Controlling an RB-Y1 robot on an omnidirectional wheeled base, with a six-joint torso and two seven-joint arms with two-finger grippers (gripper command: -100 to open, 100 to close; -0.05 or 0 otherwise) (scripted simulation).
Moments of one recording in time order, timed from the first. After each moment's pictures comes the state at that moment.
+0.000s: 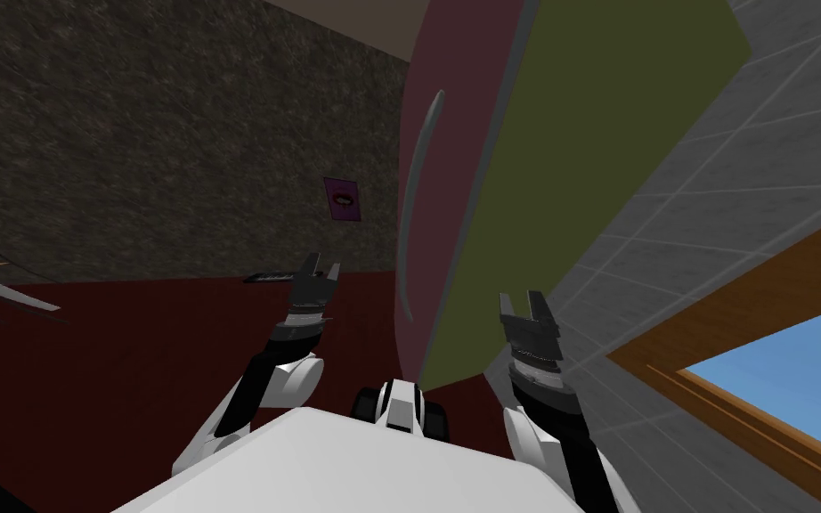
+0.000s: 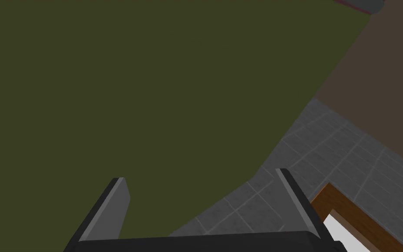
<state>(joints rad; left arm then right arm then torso) 0.49 0.04 0.01 -2.37 0.09 -0.43 0.03 0.52 -0.09 -0.03 -2.29 0.08 -0.55 -0.11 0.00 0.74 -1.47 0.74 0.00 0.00</state>
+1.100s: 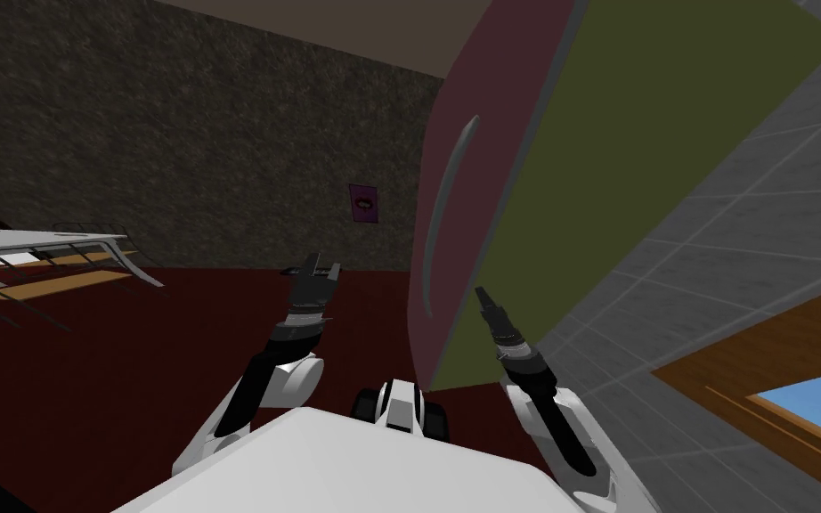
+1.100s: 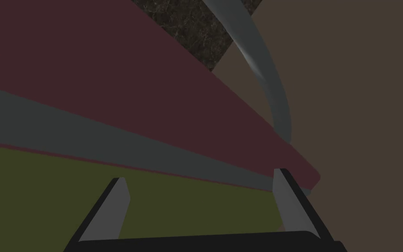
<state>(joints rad) 0.49 0.04 0.01 -2.37 0.09 -0.43 0.03 0.33 -0.37 -0.03 -2.12 0.38 -0.56 -0.05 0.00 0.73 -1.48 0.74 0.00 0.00</state>
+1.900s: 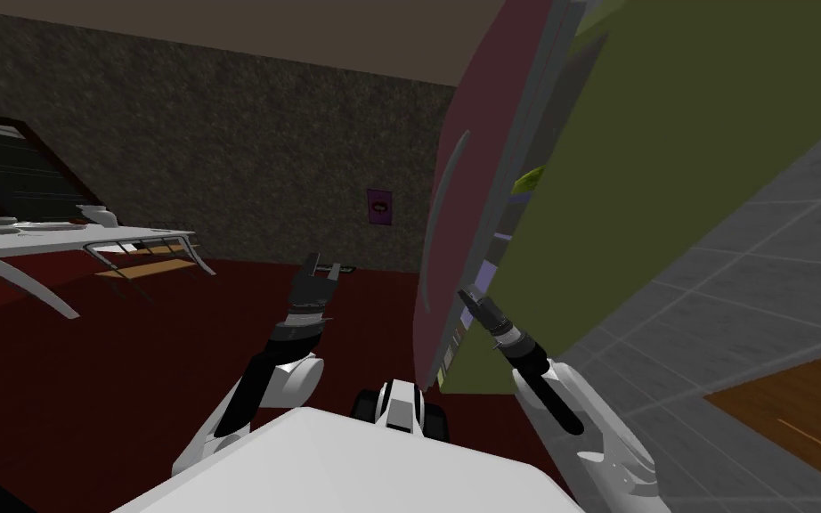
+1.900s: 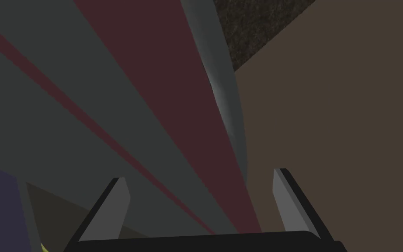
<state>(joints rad) 0.49 0.04 0.01 -2.37 0.09 -0.43 0.03 0.20 -0.55 -0.03 -2.03 0.59 -0.58 -0.02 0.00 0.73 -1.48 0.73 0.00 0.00</state>
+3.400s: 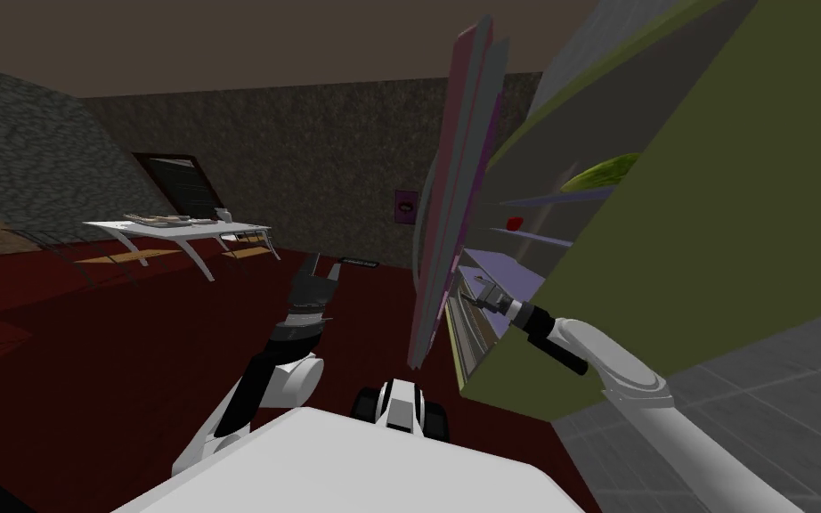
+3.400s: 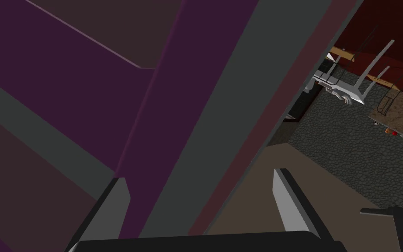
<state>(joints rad) 0.49 0.04 0.01 -2.37 0.09 -0.43 0.03 -0.06 -0.92 -0.02 -1.78 1.03 -0.61 0.08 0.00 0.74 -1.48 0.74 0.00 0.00</state>
